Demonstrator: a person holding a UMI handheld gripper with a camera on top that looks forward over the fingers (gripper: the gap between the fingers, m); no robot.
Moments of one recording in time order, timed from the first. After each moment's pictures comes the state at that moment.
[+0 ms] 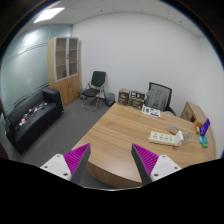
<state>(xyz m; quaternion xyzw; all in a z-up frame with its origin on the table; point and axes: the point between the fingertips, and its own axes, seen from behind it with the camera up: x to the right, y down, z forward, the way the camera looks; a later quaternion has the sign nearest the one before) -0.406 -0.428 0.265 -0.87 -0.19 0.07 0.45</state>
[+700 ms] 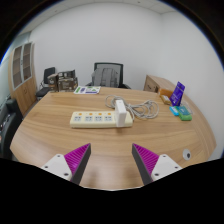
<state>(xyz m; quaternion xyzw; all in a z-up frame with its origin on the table) -0.070 -0.266 0.089 -0.90 -0.02 -0.03 0.44</state>
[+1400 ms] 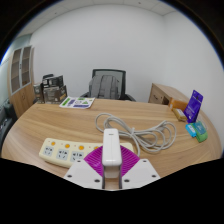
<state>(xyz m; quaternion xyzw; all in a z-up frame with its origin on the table) -0.038 -0.070 0.045 -0.87 -0.03 -0.02 0.49</state>
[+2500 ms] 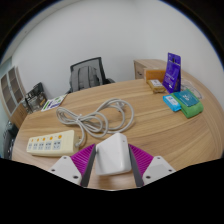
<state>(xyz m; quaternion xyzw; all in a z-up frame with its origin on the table) 0.119 -0.103 0.011 -0.91 0.07 0.06 0.41</state>
